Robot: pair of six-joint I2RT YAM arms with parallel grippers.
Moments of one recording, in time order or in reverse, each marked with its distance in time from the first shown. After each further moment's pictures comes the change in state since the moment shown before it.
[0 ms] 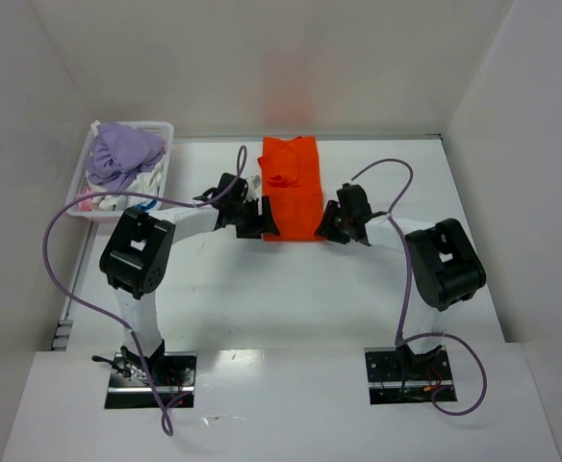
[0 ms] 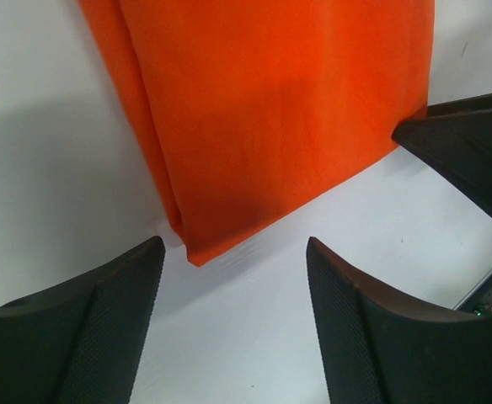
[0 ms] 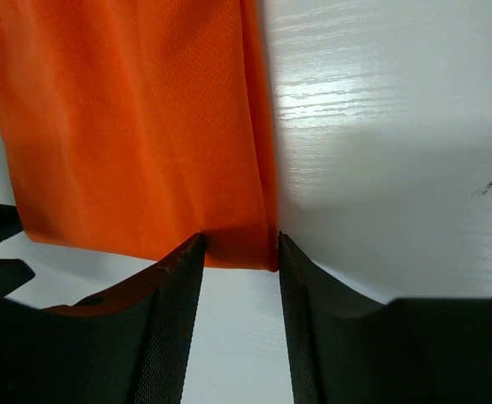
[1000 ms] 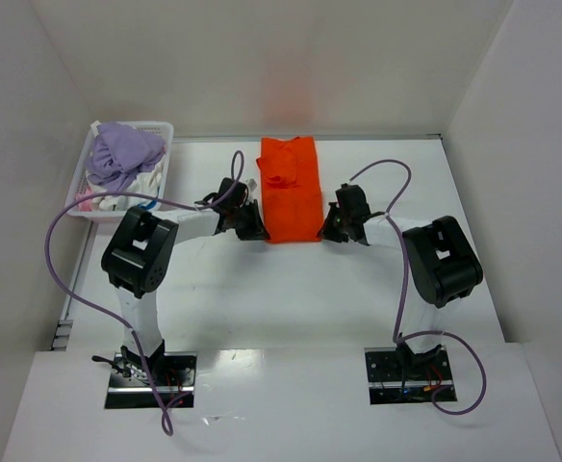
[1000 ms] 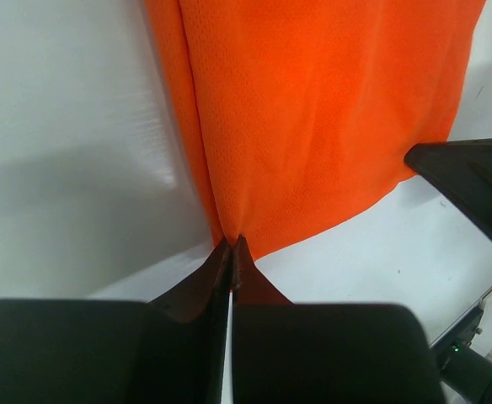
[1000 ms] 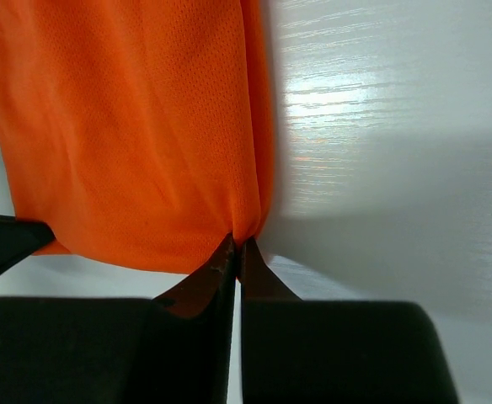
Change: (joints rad) left arm -0.002 0.015 -0.035 0.058 -0.063 -0.126; right arm 0.000 0.031 0.005 0.034 -0.020 0.005
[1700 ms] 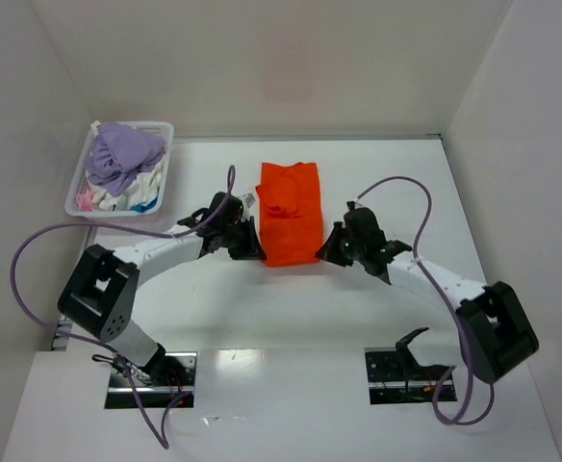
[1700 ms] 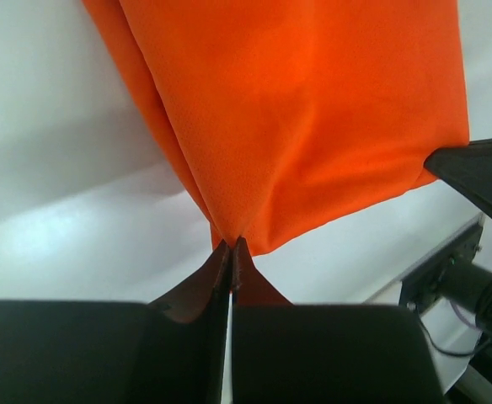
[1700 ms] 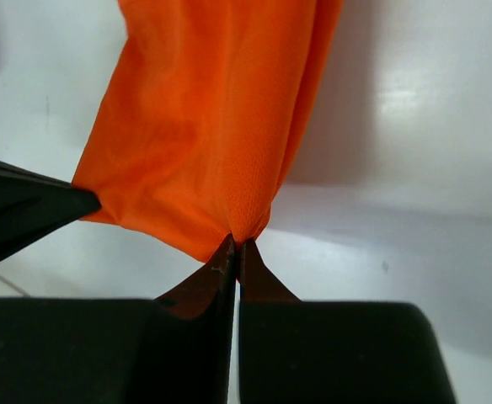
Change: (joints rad) left arm -0.085 -0.333 -0.211 -0.132 -0.013 -0.004; right arm 0.121 -0.447 -0.233 -0.108 -0.014 0.103
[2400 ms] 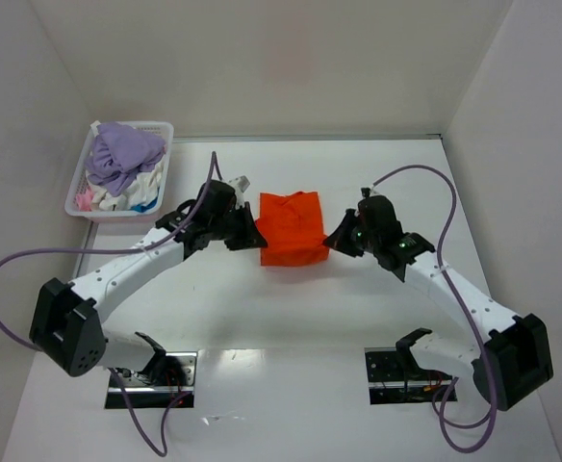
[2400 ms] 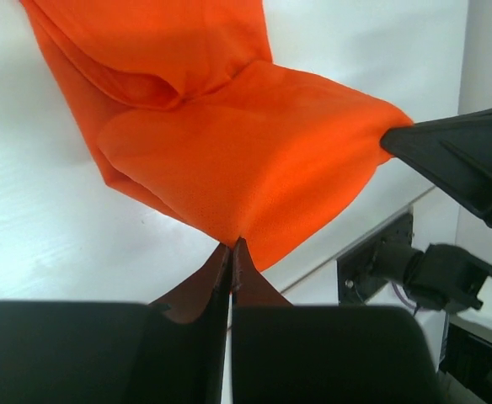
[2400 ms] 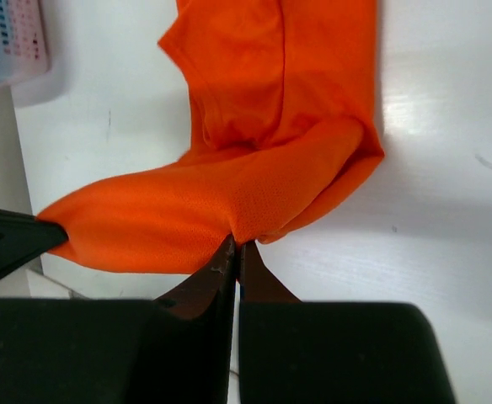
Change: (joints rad) left arm -0.070 -0.284 0.075 -0.208 -0.071 -0.073; right arm -0.003 -0.238 0.090 -0.264 0.019 0.039
